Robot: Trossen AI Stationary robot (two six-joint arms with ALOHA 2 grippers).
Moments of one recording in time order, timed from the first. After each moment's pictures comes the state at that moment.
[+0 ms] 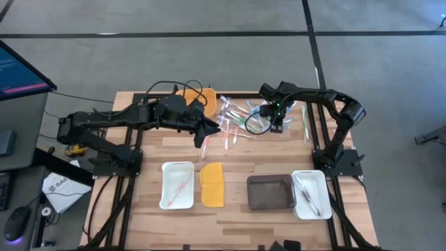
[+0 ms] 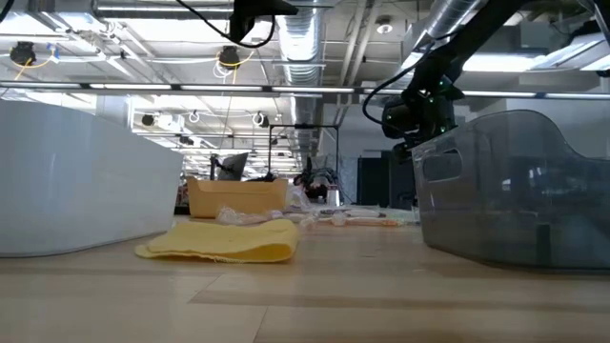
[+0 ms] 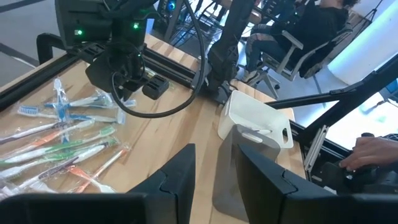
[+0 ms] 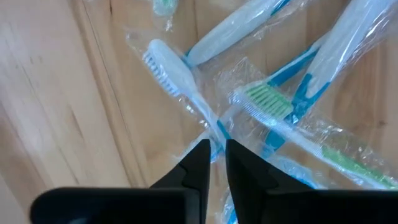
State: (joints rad) left arm 0.12 1.29 1.20 -0.30 0.05 -0.39; right arm -0.71 1.79 1.15 -0.97 -0.05 -0.57
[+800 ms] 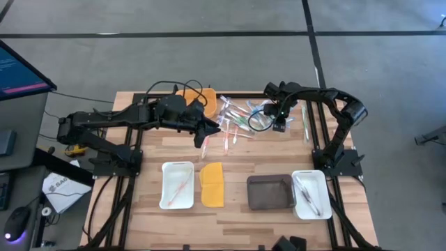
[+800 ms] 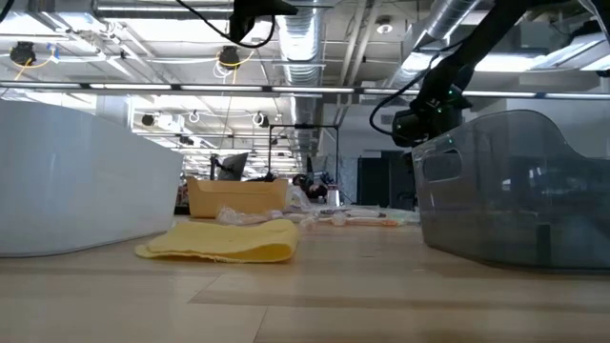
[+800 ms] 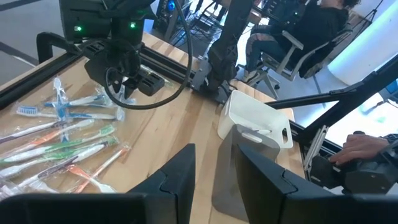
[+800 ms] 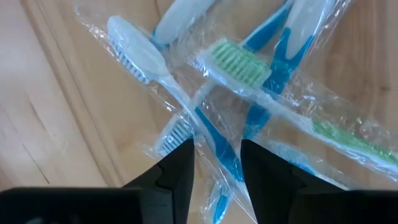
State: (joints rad) left arm 0.12 1.29 1.20 -0.30 0.05 -0.40; right arm -0.78 1.79 1.09 -0.90 -0.05 -0.58
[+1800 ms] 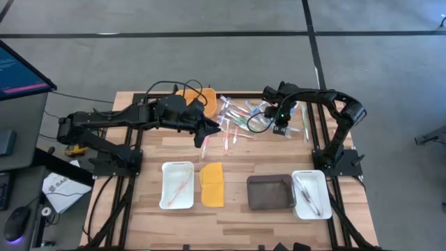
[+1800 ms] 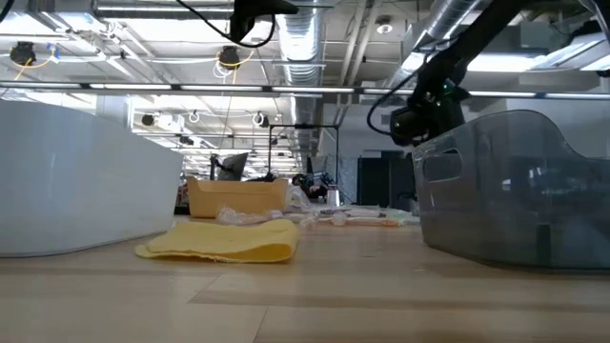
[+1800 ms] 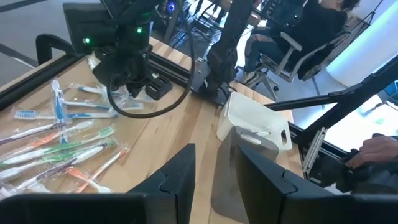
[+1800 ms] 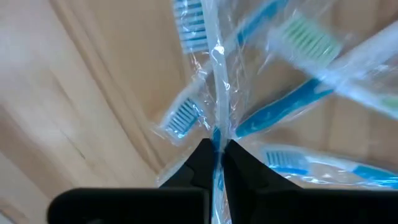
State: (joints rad) left arm 0.12 1.29 1.20 -0.29 0.05 -0.40; right arm -0.72 1.78 1.12 -1.05 -0.01 -0.43
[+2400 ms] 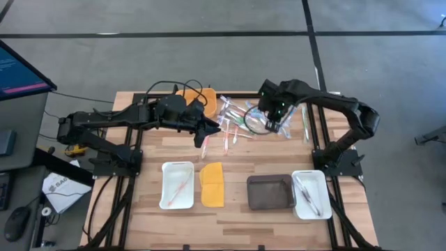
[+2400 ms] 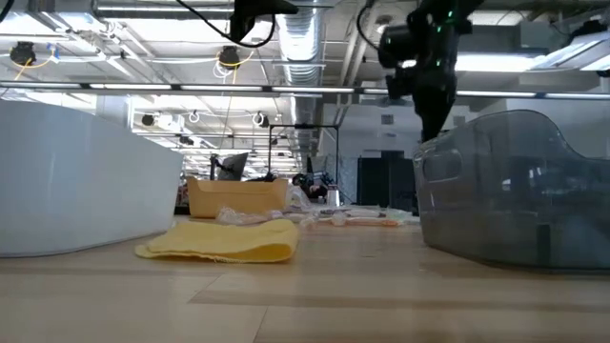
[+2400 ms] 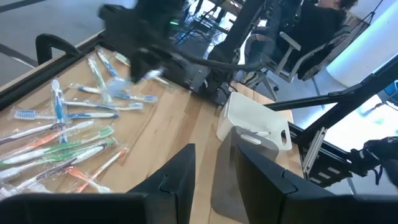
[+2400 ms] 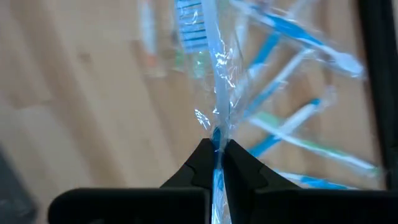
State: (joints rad) left arm 0.12 1.29 1.20 -0.29 0.05 -0.40; right arm -0.51 1.56 1.31 -1.15 0.00 -0.21
